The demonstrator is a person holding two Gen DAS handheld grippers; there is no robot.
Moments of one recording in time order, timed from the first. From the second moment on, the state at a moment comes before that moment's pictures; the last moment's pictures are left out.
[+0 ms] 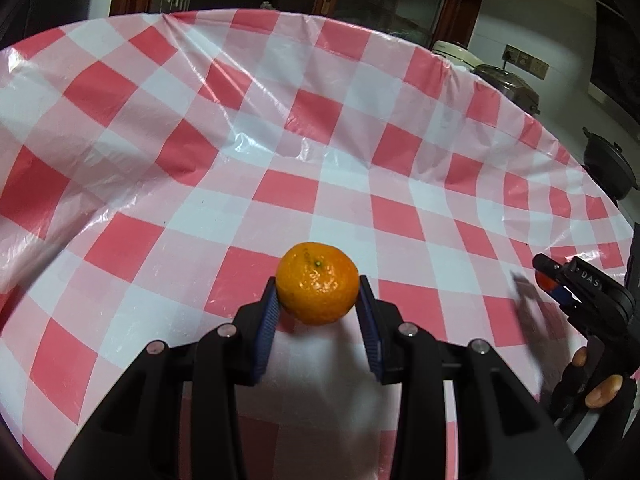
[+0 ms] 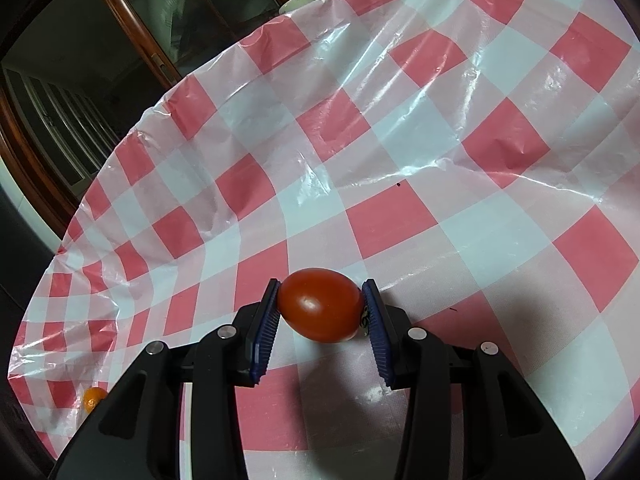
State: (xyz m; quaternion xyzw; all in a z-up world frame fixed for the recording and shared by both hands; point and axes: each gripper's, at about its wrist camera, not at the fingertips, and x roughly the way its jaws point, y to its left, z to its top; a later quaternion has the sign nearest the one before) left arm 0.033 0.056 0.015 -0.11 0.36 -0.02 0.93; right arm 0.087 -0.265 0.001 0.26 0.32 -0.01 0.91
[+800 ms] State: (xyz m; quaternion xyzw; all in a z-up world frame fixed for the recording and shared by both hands) left arm 0.033 0.072 0.018 -0.17 0.36 -0.04 0.92; right arm 0.034 -0.238 0.011 0.27 0.34 0.02 0.90
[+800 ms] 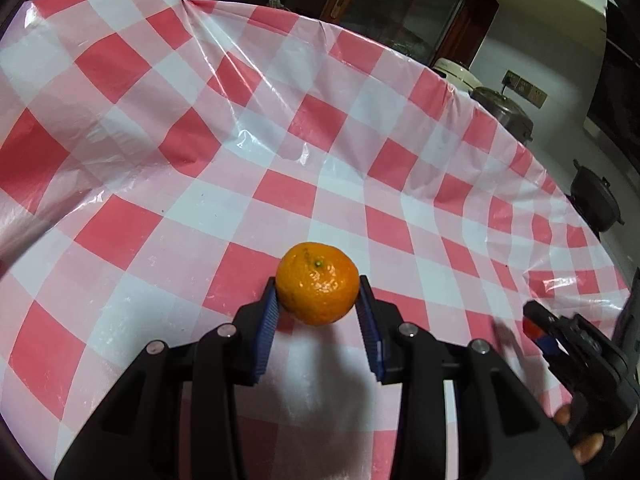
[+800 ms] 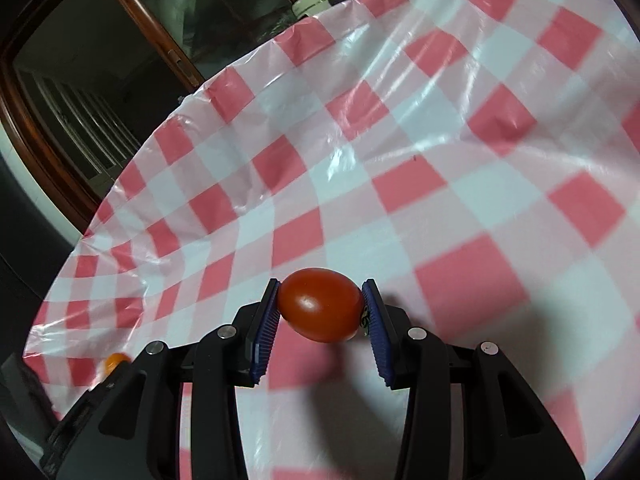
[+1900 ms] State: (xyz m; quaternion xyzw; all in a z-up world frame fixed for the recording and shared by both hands) left arm -0.199 -0.089 0.036 0.03 0.37 -0.14 0.92; right arm -0.250 -0.290 0.033 0.13 0.35 0.06 0.93
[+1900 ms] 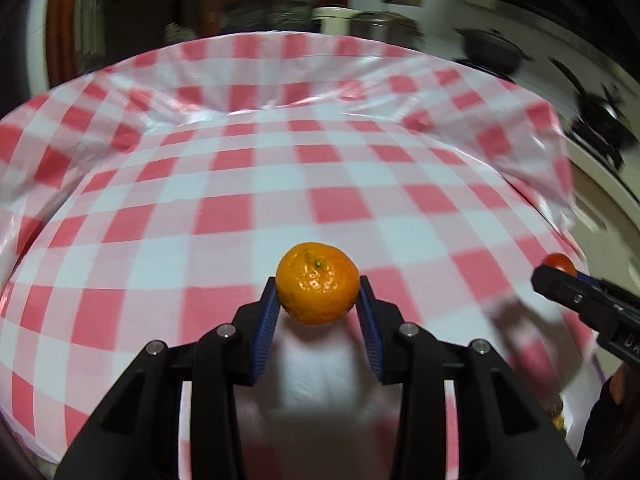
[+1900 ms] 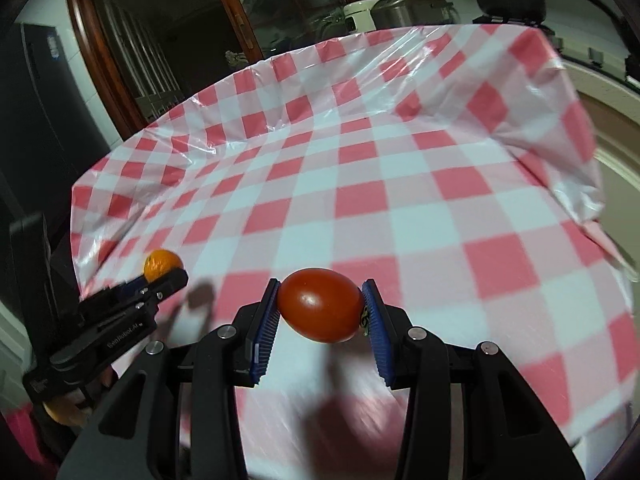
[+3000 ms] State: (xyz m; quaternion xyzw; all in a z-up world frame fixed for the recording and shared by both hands) left arm -0.366 -0.329 -0.008 0.32 0.34 -0.41 0.78; right arm -0.444 -0.469 -0.065 0.20 0.39 -0.18 0.88
